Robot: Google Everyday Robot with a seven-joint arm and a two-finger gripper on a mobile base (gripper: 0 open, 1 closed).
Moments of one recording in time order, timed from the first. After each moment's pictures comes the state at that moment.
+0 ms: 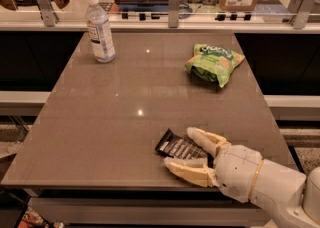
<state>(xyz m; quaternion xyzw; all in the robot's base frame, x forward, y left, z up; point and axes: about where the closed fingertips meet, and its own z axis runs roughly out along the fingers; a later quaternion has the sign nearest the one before) 0.393 -0.054 0.818 -0.34 0.70 0.30 0.56</state>
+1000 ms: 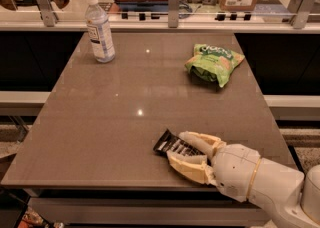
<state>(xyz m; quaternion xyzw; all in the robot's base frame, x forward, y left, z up) 0.393 -0.050 0.821 -0.35 0.70 0.29 0.55</state>
